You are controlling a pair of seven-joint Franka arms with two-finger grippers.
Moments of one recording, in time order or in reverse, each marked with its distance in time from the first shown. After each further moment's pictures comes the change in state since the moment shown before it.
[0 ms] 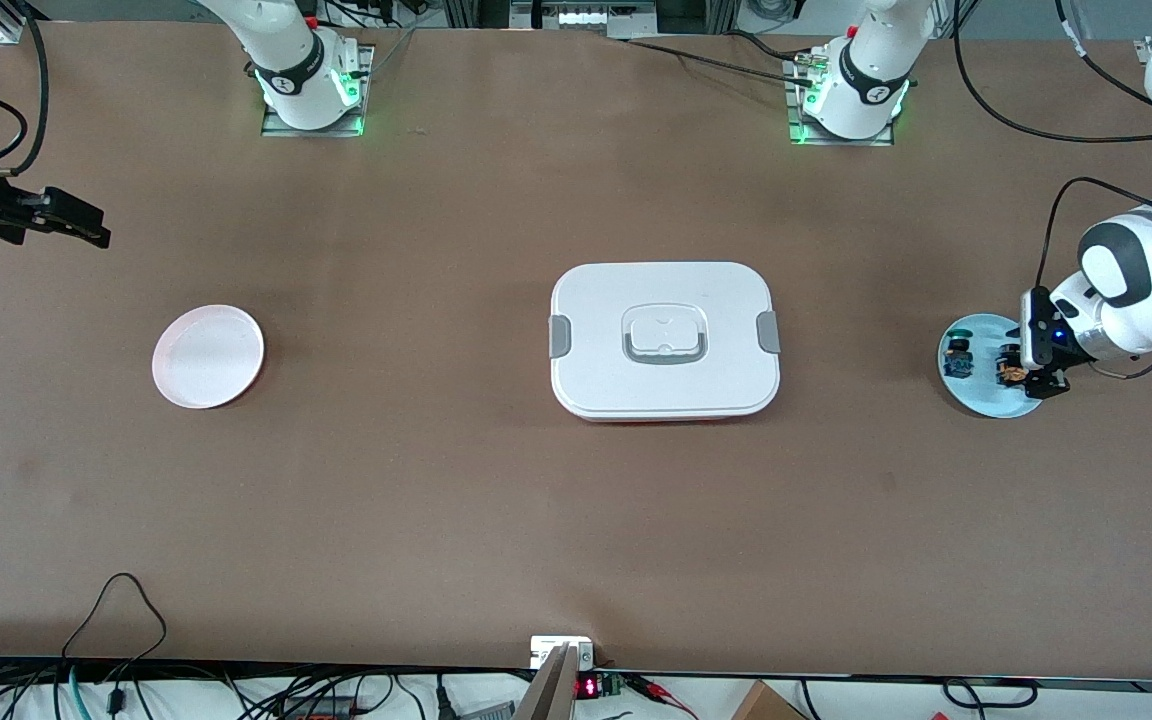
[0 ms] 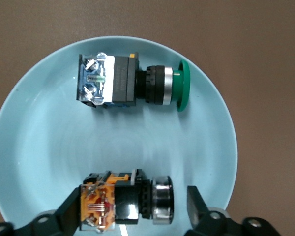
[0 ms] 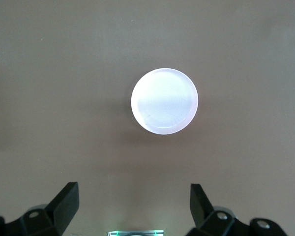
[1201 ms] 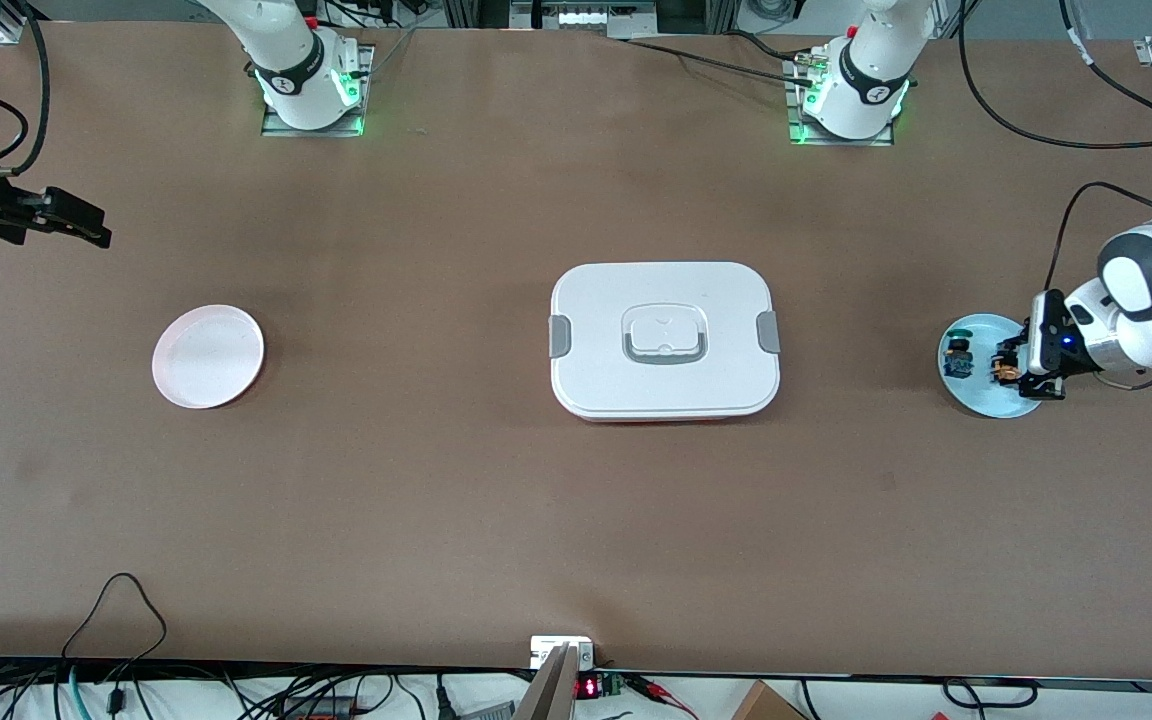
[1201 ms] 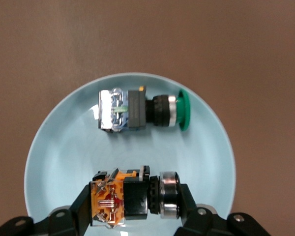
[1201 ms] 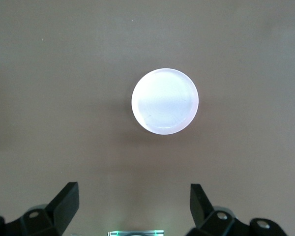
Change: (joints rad) left arm 0.000 0.014 -0.024 0.150 -0.063 -0.270 0.080; right arm 0.001 0.000 0.001 0.000 0.000 0.000 0.000
